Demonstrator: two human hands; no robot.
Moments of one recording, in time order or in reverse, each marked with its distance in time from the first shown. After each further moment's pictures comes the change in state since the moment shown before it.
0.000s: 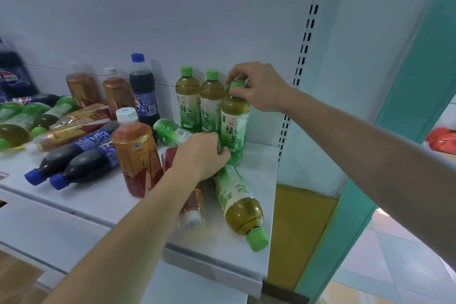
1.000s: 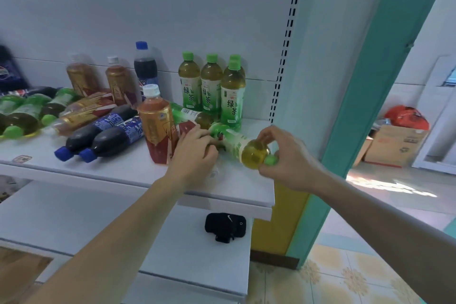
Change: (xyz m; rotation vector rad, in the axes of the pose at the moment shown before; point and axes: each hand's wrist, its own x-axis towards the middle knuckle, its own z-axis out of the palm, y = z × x) left_hand -0.101 -0.041 -0.007 -0.302 -0.024 0.170; right_hand -0.221 -0.070 0.045 0.102 -0.034 0.316
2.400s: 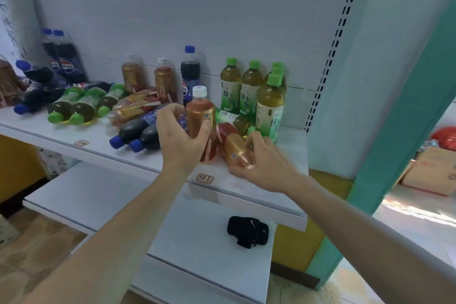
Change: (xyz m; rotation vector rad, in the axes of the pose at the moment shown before) left_hand -0.024 -0.040 -0.057 -0.268 0.766 -0.190; right_hand 0.051 -0.057 0.079 -0.149 -0.143 -0.030
